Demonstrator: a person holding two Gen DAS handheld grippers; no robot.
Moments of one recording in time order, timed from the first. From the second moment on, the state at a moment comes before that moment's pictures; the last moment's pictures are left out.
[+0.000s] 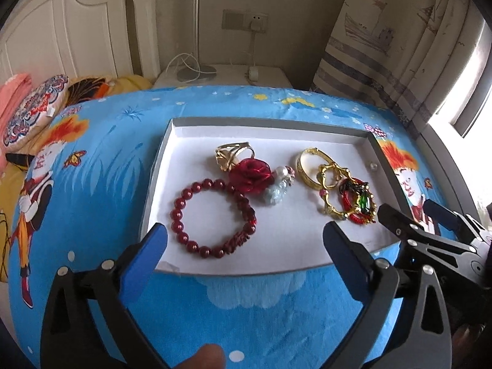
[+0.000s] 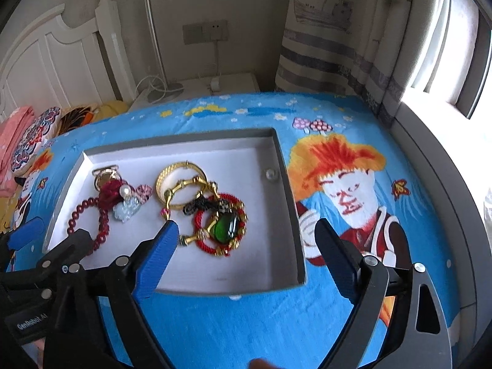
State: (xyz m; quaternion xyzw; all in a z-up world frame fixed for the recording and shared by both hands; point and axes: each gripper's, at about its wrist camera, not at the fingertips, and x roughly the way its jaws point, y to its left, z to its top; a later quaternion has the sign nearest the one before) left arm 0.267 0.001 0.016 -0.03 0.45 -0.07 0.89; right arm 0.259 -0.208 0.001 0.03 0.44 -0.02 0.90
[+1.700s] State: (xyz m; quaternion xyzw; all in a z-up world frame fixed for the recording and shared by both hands) left arm 0.275 -0.001 0.025 0.00 0.46 -0.05 0.89; right arm 0.261 -0.223 0.005 0.03 0.48 0.00 0.88
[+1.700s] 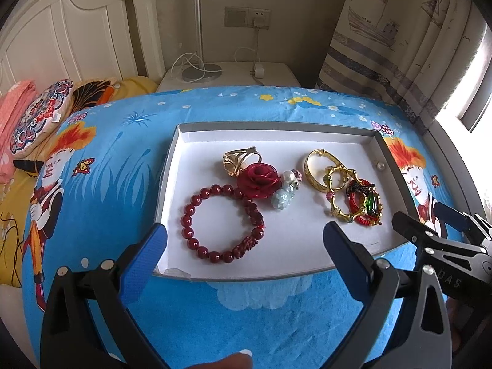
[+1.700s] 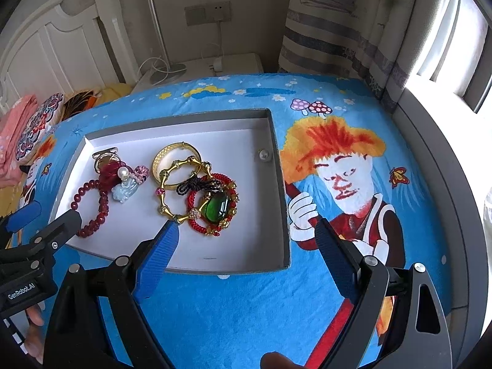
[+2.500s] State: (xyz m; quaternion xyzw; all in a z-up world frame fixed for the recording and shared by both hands) left arm 0.273 0.001 0.025 -0.01 0.46 -0.03 0.89; right arm 0.259 -0.220 0.005 0.02 0.48 0.00 0.88
